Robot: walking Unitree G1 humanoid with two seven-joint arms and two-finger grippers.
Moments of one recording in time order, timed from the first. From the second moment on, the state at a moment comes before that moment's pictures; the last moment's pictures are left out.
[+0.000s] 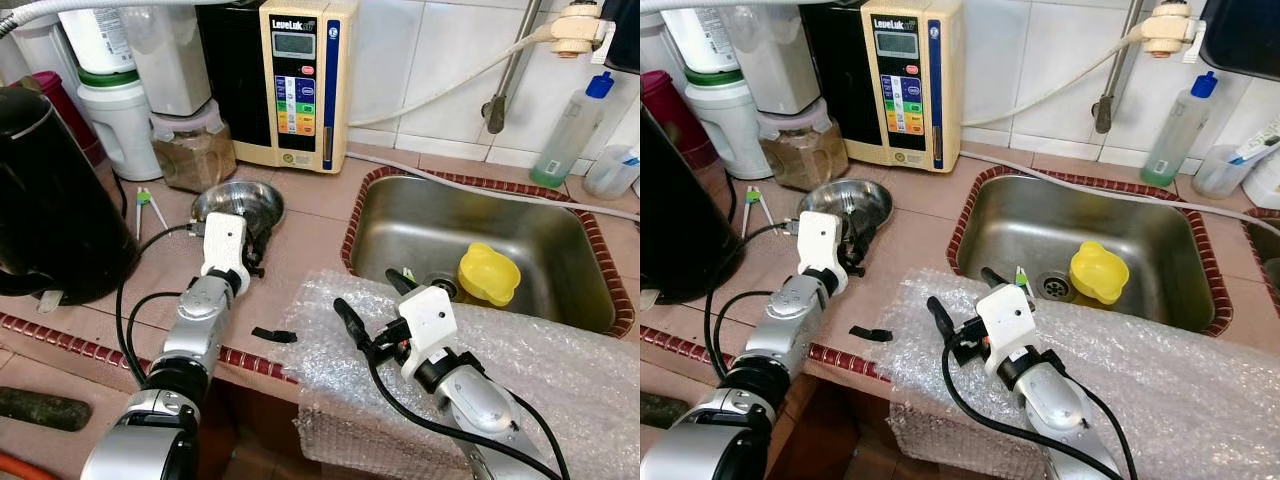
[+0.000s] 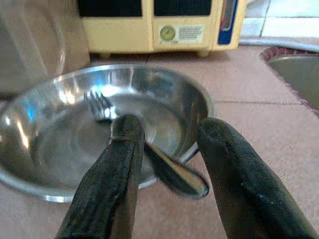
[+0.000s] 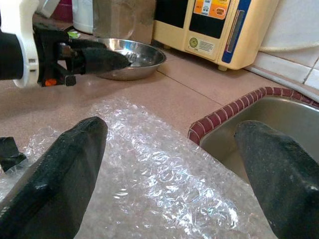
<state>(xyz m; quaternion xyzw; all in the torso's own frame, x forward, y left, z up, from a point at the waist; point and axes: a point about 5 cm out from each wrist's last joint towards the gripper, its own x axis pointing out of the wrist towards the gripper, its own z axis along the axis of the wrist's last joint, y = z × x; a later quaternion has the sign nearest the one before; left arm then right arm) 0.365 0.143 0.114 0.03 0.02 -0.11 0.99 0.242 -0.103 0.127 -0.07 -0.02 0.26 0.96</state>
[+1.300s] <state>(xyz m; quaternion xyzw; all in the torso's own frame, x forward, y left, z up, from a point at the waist) 0.329 0.140 0.108 0.05 -0.08 -0.18 0.98 0.244 -0.102 0.125 -0.08 -0.01 0.27 0.96</state>
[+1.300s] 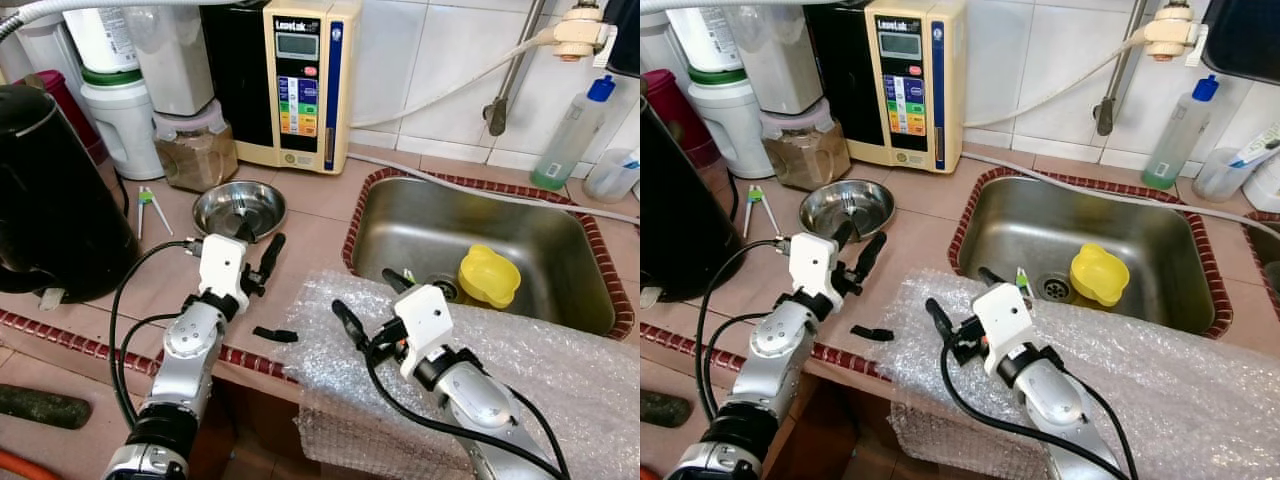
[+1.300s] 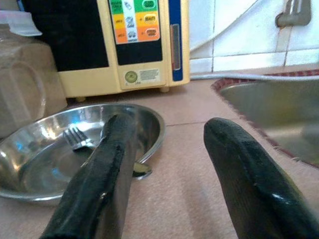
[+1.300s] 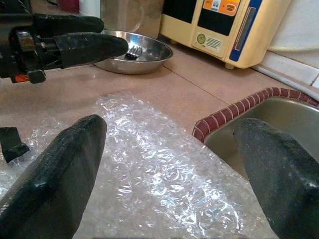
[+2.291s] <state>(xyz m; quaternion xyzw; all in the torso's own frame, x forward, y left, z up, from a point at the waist) 0.343 0.127 0.094 0.14 -0.06 -0.16 0.97 0.237 -0.104 0.120 -0.09 0.00 0.27 0.96</state>
